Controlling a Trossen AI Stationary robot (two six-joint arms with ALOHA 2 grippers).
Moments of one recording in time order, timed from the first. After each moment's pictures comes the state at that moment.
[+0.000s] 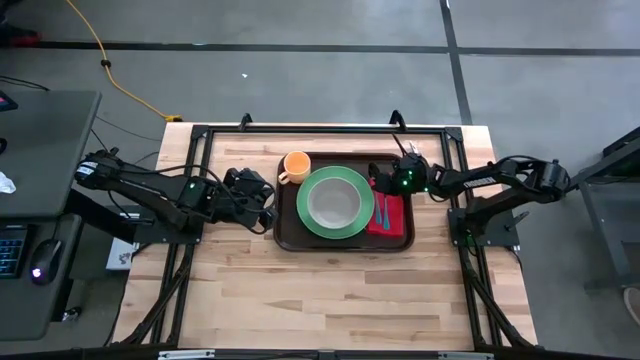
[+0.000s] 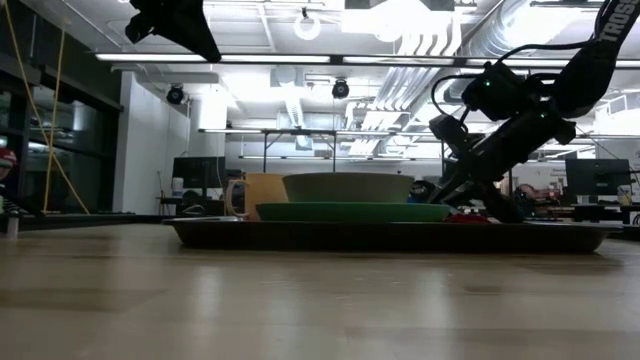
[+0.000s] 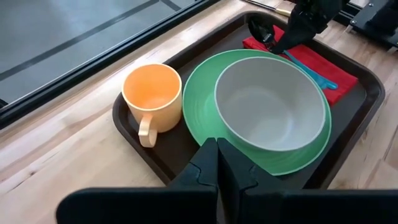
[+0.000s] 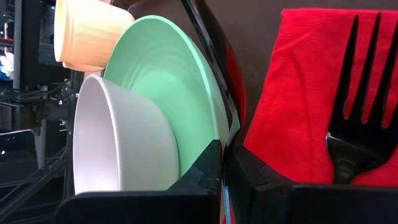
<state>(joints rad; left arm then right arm) -0.27 1.17 1.08 -0.84 -0.74 -0.83 -0.50 1.37 0.31 0.42 -0.24 1.10</state>
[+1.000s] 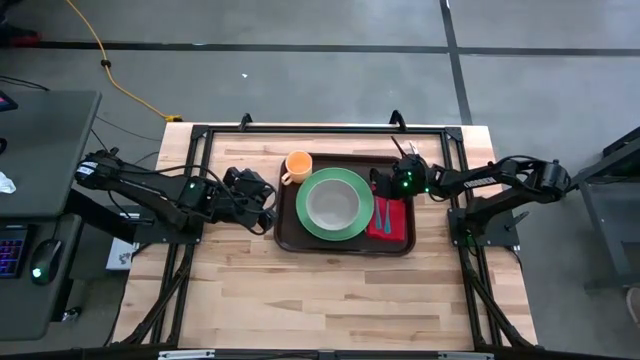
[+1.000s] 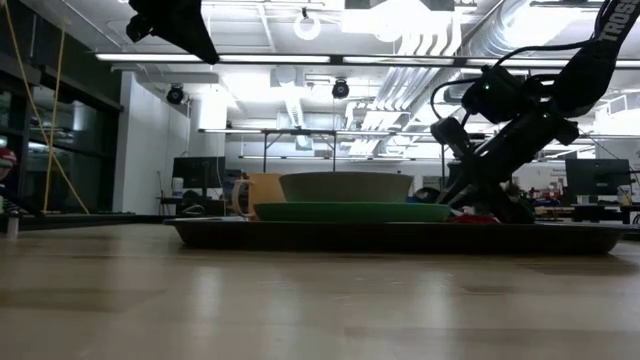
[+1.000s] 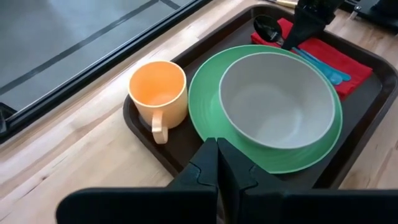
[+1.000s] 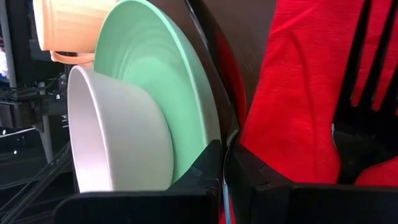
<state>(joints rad) -0.27 1.17 1.08 -0.86 -0.74 -0.78 -0.50 1.36 0.31 0.37 -0.29 1.17</state>
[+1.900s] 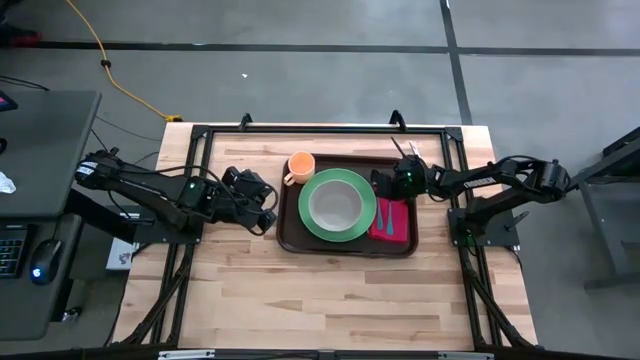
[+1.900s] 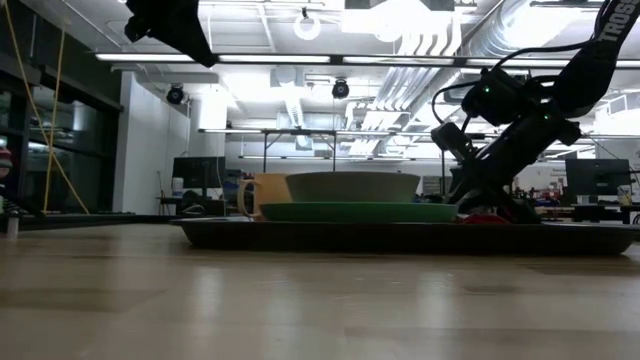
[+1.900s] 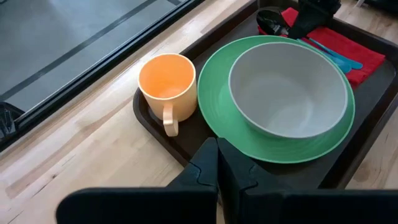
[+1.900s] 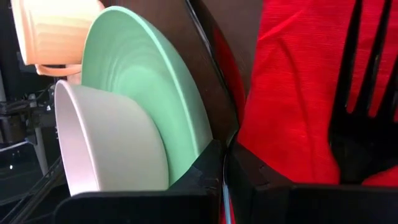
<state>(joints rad) -0.27 1.17 1.08 -0.89 -0.74 -0.76 -0.50 1.37 0.31 0.34 -0.27 1.22</state>
